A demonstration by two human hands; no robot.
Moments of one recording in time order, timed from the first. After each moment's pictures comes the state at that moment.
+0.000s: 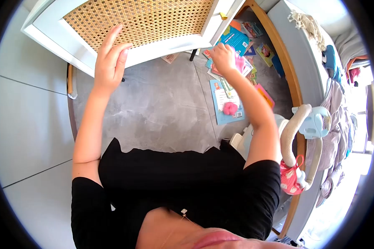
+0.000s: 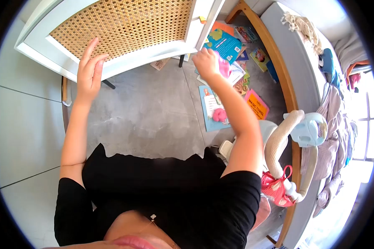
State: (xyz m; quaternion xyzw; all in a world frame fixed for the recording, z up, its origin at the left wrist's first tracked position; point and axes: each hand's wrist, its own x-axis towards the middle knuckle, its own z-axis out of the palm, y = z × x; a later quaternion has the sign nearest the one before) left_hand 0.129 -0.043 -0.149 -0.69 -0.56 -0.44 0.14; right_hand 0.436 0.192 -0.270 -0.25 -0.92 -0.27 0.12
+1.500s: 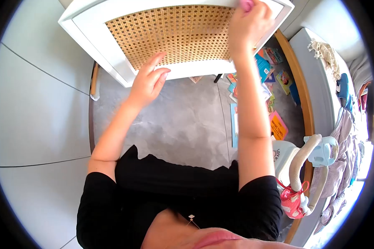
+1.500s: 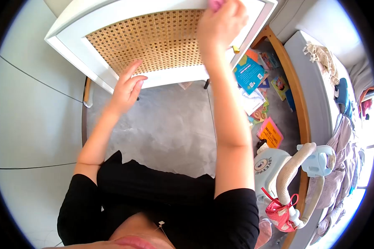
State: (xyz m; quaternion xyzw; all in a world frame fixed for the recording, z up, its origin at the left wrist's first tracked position) left_hand 0.120 -0.049 -0.175 -0.70 -0.58 -0.41 0.07; right_hand 0.284 0.149 -0.054 -0.35 -0.65 -0.09 0.67
